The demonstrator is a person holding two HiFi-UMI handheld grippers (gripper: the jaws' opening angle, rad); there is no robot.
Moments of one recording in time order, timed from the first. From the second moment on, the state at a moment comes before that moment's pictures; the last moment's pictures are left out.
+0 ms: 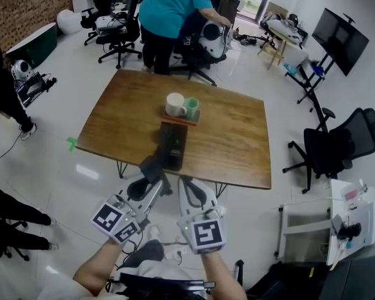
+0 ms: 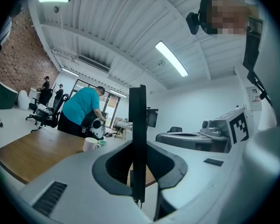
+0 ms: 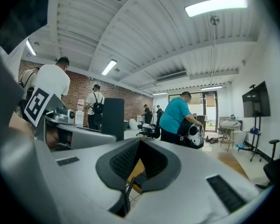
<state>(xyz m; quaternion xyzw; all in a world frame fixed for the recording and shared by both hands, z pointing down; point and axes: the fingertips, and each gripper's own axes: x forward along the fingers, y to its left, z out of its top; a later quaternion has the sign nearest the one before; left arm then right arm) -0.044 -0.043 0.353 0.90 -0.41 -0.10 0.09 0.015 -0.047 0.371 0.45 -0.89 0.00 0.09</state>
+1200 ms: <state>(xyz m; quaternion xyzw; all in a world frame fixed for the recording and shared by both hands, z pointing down) -0.060 -0.165 0.437 0.93 -0.31 -0.04 0.18 -0.024 -0.139 0.406 0.48 -0.87 0.02 0.09</state>
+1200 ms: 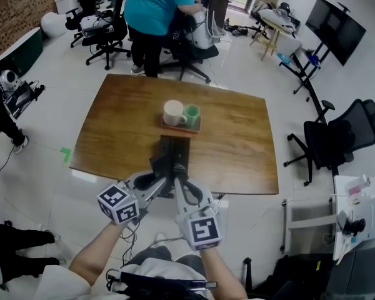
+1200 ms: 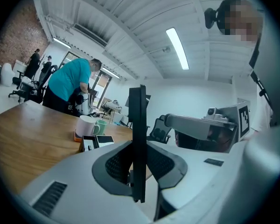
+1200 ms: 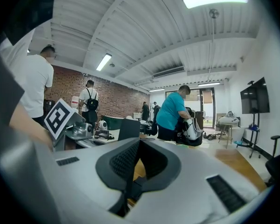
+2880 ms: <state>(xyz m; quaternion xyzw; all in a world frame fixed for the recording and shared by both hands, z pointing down) -0.052 -0.297 0.572 0.86 -0.09 0.00 0.50 -0.016 -0.163 0.437 0.49 -0.86 0.07 0.12</state>
